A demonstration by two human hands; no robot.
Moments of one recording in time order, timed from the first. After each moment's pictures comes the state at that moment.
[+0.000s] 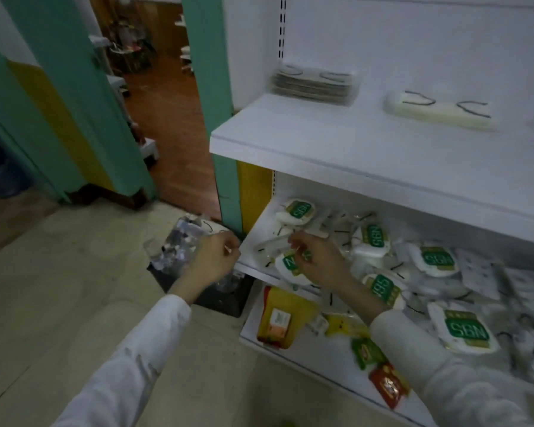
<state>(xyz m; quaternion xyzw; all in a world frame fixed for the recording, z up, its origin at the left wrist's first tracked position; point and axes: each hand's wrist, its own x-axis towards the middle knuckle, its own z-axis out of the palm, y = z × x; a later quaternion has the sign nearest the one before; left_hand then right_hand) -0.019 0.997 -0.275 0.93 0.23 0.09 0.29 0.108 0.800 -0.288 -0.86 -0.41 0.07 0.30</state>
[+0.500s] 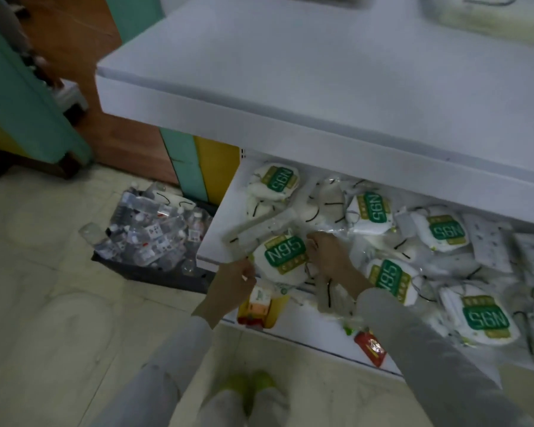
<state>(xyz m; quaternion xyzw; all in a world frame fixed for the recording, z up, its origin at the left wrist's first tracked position) 0.087 0.989 -0.444 0.90 0.21 -0.09 0.37 0.233 0.815 -0.450 -0.93 -0.21 0.20 0.22</state>
